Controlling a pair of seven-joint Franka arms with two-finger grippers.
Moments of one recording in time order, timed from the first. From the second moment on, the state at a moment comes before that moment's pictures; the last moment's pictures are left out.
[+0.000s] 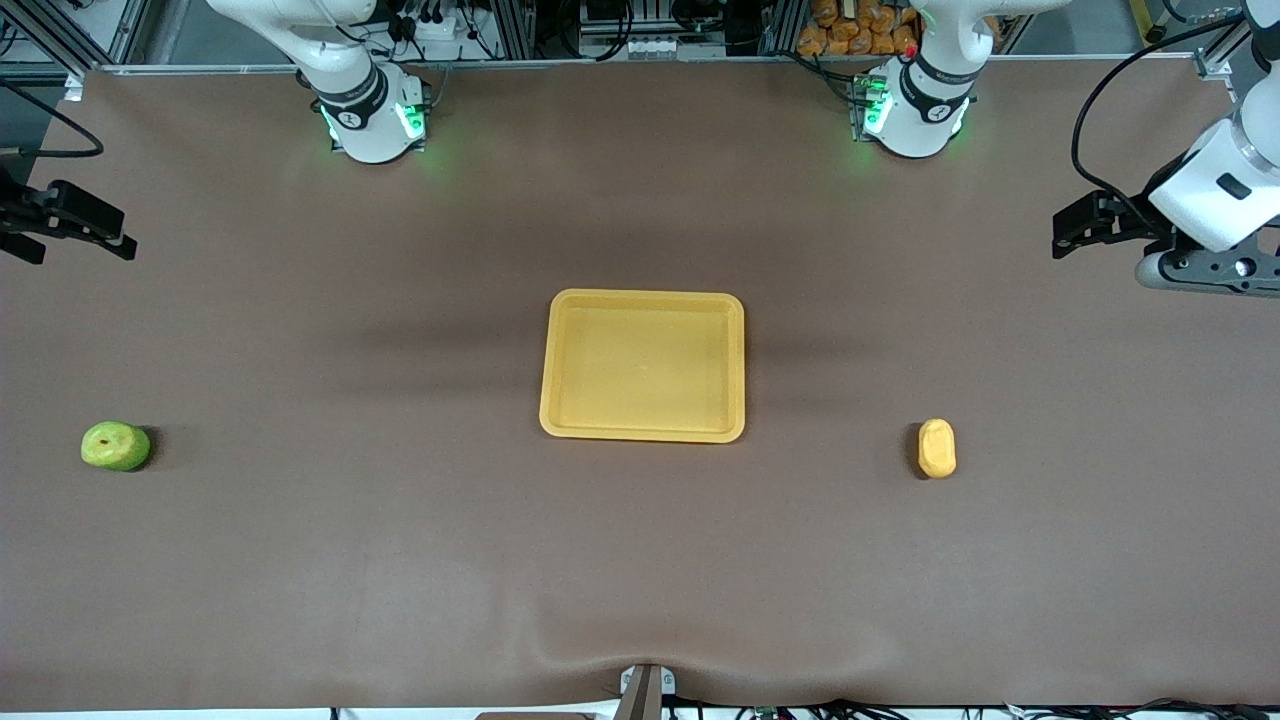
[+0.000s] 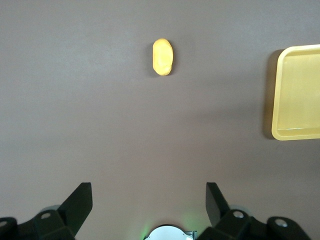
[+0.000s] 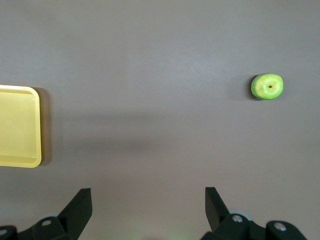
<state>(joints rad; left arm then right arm) 0.01 0.01 -0.13 -1.57 0.06 1.52 0.01 -0.07 0.01 0.01 -1.49 0.02 1.46 -0.08</state>
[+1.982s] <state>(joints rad) 0.07 0.13 -0.12 -1.61 0.06 1.60 0.01 -0.31 0.28 -0.01 -1.49 -0.02 1.58 -0.09</state>
